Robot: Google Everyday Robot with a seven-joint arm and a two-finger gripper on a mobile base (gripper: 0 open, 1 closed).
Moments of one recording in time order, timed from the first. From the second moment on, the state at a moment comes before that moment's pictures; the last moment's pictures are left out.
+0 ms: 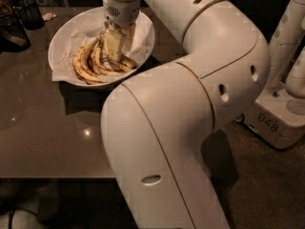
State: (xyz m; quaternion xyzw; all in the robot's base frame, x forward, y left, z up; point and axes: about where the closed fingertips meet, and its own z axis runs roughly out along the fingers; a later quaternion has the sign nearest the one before) arm 0.678 0.072 0.902 -0.54 0.84 0.04 0.05
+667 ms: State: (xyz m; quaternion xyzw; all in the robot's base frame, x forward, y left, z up) arm 0.678 0.072 0.907 -0.54 0.84 0.04 0.05
